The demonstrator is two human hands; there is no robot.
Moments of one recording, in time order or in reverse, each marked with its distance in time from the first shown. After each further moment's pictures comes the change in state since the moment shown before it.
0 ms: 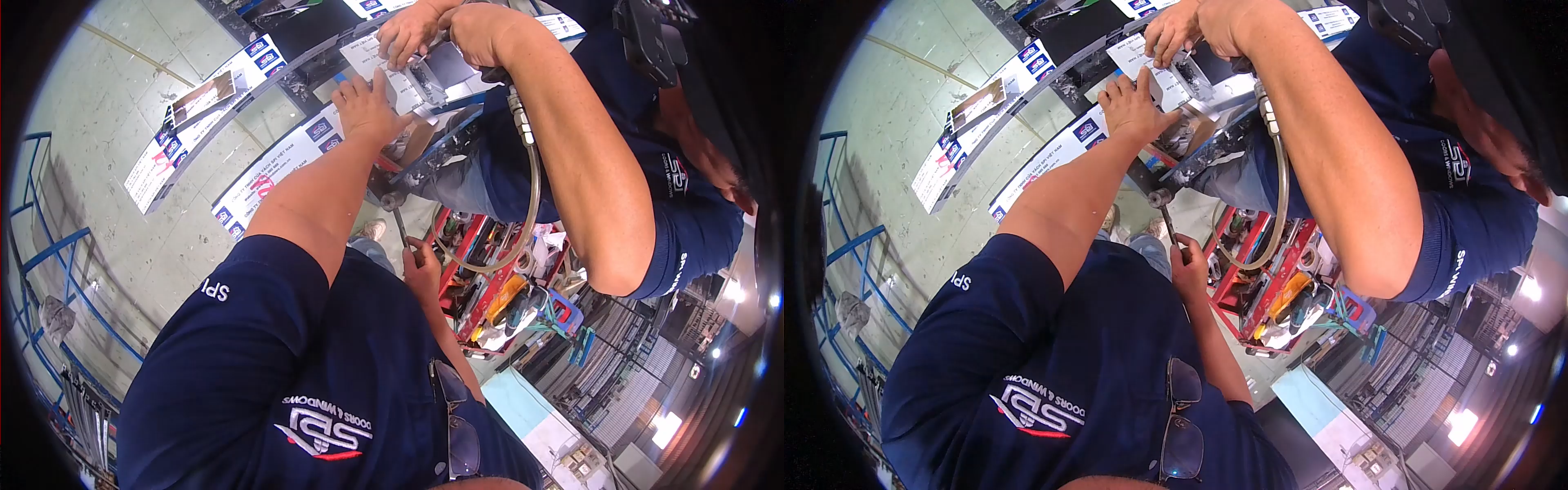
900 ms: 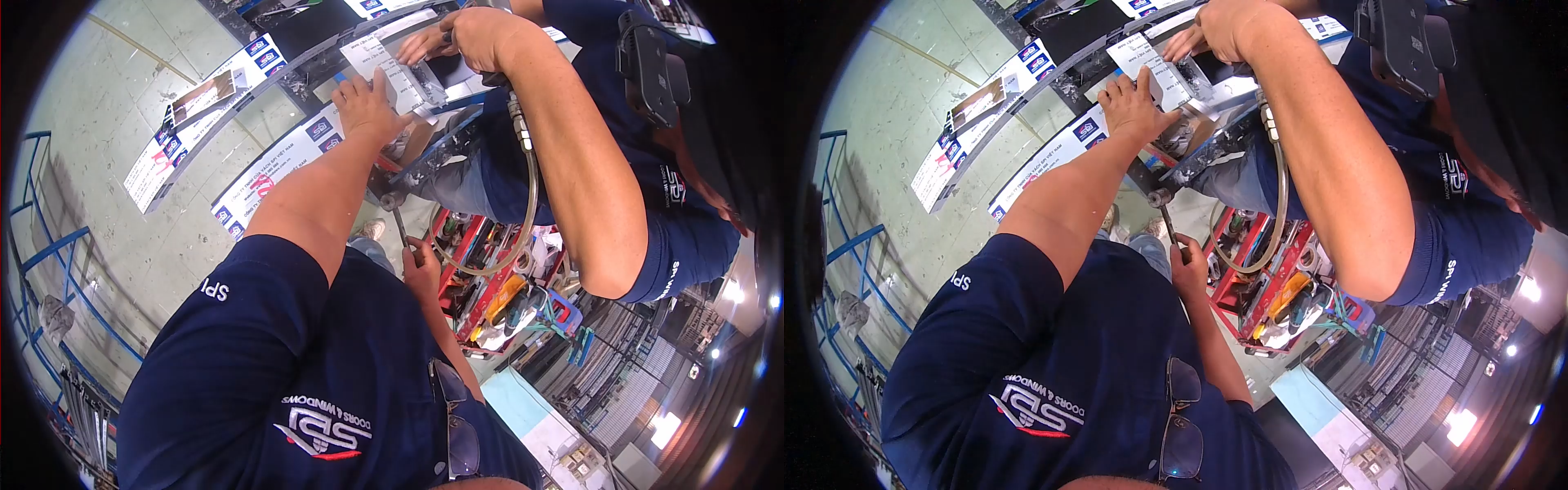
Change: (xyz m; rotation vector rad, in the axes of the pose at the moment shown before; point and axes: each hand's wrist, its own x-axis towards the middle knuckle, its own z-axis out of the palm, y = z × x) left_hand 0.001 -0.002 0.005 0.010 0.027 0.014; right_hand 0.001 -0.001 -0.001 0.021 -0.022 0.025
